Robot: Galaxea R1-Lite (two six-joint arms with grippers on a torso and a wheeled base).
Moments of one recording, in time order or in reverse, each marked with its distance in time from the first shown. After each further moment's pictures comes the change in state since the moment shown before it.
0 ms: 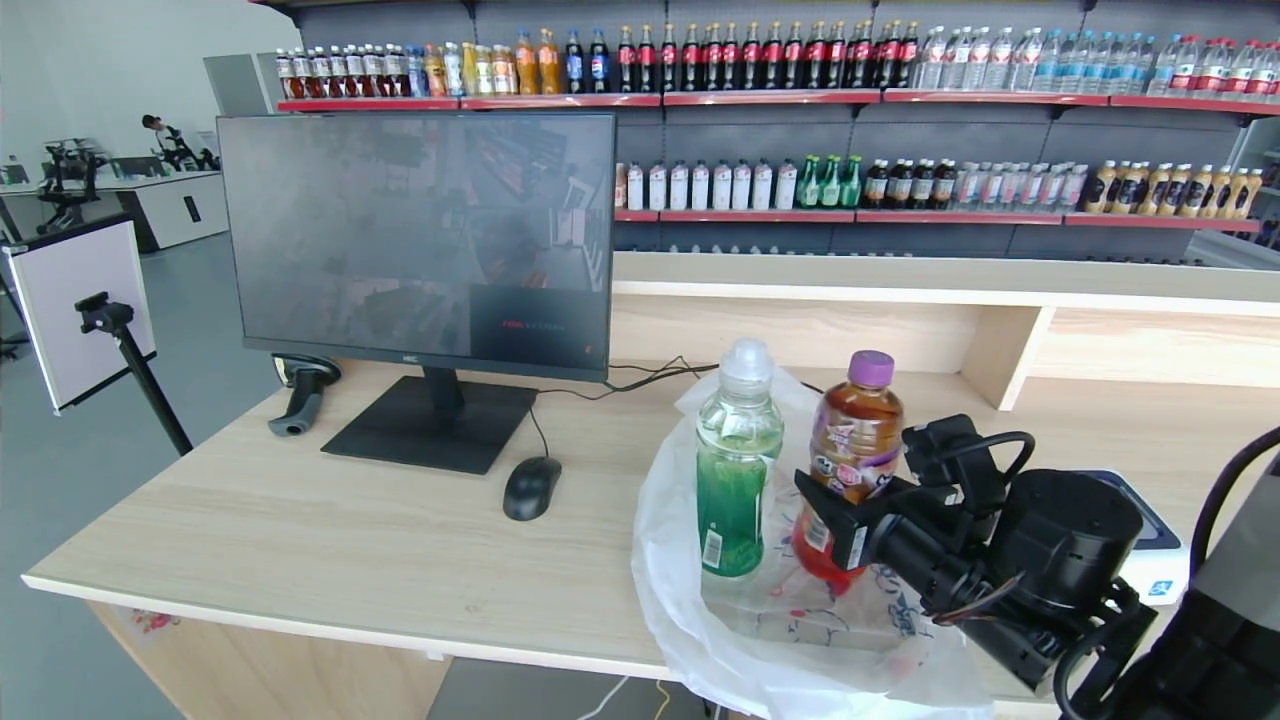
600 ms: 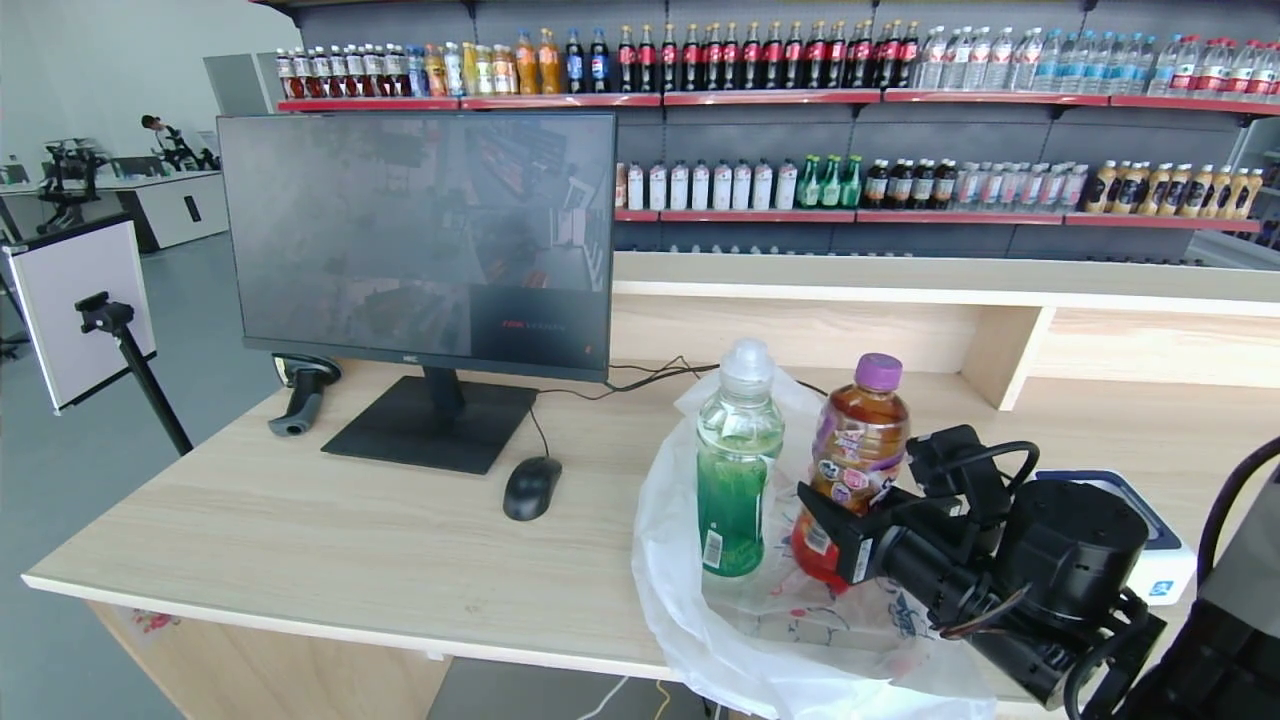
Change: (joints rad) left arm 0.000 0.000 0.000 0.000 0.000 0.000; right arm -0.002 -0.005 0.033 0.000 0.002 0.014
